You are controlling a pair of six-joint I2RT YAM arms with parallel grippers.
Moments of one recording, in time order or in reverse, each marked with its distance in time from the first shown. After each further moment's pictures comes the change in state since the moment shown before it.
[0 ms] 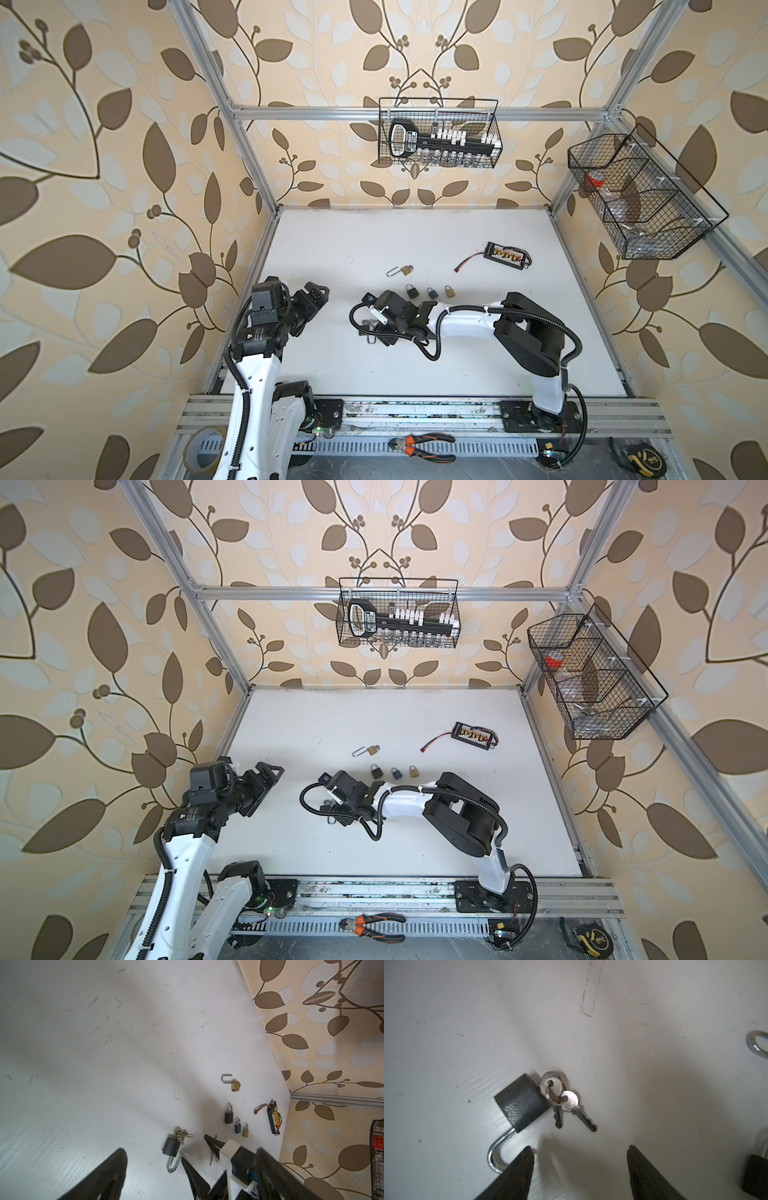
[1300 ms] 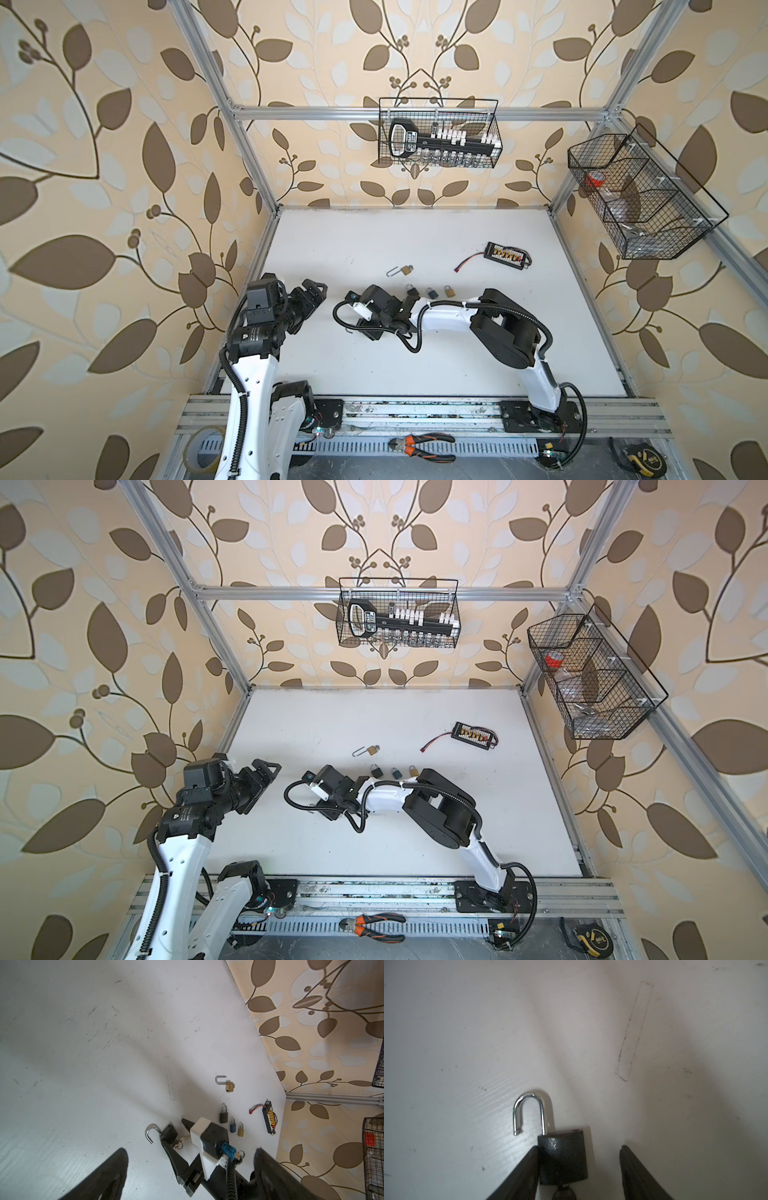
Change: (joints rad) left arm 0.013 0.002 0.062 -0.043 0.006 0.012; right arm -0.004 0.172 0.203 0.022 -0.132 -0.078
